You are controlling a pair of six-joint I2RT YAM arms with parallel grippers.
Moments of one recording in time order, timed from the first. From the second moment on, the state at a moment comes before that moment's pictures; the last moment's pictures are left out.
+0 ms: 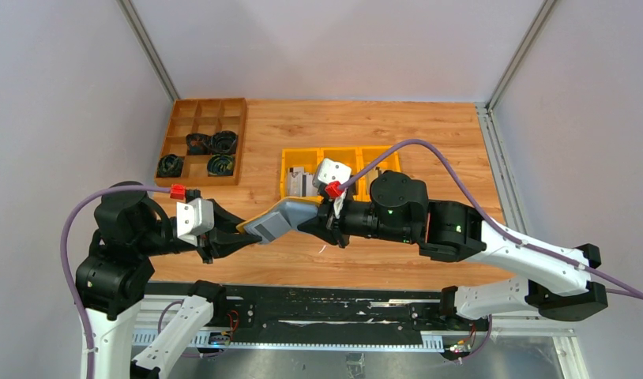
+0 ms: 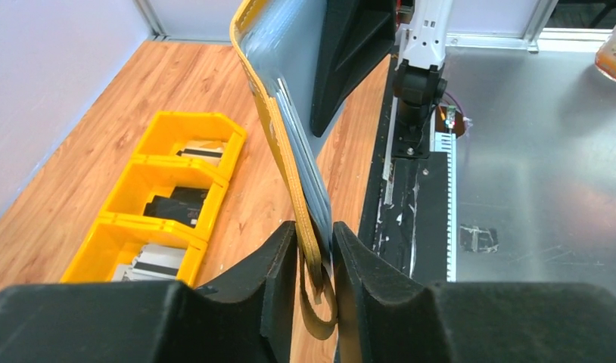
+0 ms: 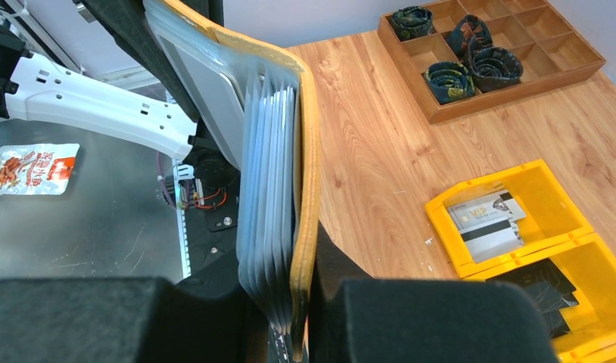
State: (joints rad) left arm -0.24 0.64 1.34 -0.98 1.10 0.36; right arm 1.33 1.16 1.46 -0.50 0.01 0.01
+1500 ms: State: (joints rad) left arm -0.24 0.61 1.30 -0.98 1.14 0.33; right arm 1.29 1.16 1.43 -0.49 -0.06 0.04
